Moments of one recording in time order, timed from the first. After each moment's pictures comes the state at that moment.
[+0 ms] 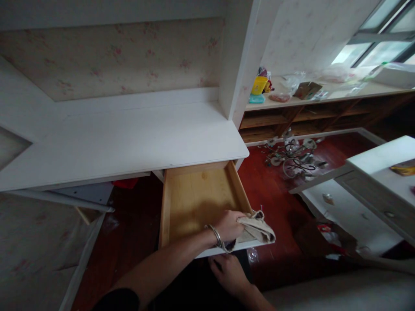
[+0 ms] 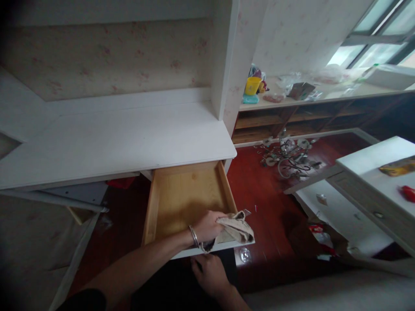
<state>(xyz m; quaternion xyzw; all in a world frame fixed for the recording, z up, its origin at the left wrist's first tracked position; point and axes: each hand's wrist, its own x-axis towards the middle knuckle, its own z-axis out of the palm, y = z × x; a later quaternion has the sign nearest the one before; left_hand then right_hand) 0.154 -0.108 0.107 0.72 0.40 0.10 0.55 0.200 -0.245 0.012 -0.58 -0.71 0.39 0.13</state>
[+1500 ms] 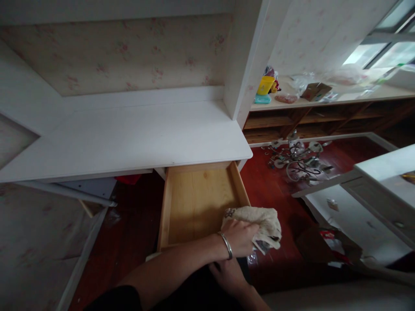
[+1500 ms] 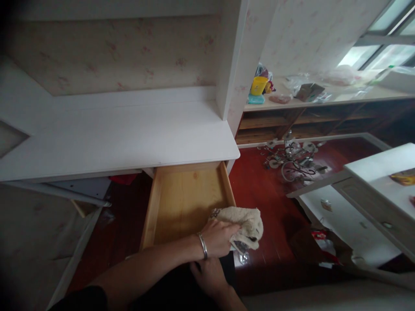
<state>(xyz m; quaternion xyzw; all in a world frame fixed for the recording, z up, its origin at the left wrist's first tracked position) 0.171 -0.130 0.097 0.90 0.29 0.02 0.32 0.204 -0.244 0.007 -0.58 -0.71 0.38 0.13</state>
